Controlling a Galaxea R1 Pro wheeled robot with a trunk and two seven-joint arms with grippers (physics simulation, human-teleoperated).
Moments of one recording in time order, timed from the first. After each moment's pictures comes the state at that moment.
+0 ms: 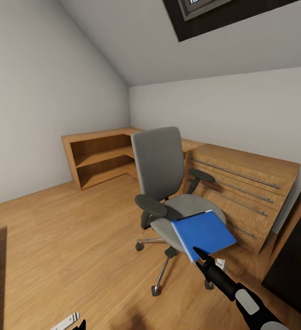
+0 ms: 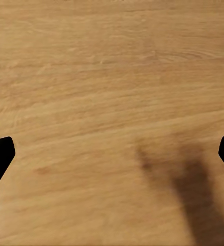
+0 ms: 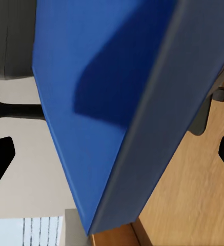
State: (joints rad) left arm -0.03 0.05 -0.02 -0.83 0.55 -0.04 0.17; right arm -0.52 -0.10 -0.26 -0.36 -0.80 0.42 0.80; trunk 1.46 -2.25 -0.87
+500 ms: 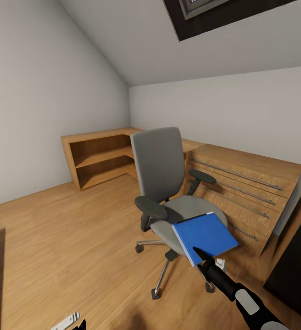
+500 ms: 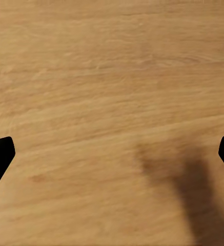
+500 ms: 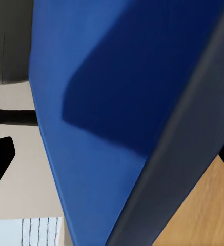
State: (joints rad) left arm -0.03 0.05 -0.02 -0.83 0.55 -0.04 0.17; right arm -0.52 -0.10 -0.25 -0.36 -0.79 0.41 0.80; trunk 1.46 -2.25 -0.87
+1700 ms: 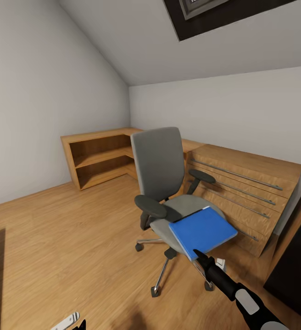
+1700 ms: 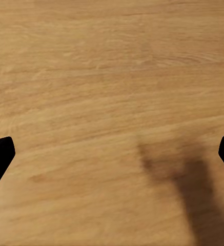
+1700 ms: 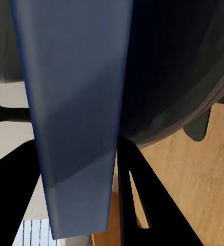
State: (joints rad) left arm -0.03 0.05 -0.02 -0.83 0.55 -0.04 0.17; right arm -0.52 -0.10 -0.26 -0.36 -0.80 0.42 0.80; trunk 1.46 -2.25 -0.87
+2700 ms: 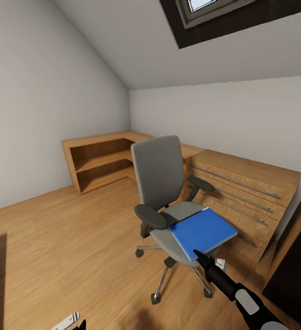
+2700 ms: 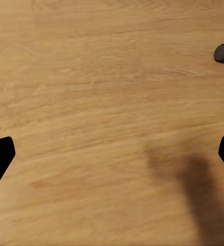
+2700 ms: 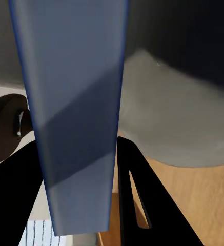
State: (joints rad) left arm -0.03 0.05 -0.02 -0.83 0.55 -0.04 0.17; right arm -0.52 -0.10 -0.26 -0.36 -0.80 0.41 0.80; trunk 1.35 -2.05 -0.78
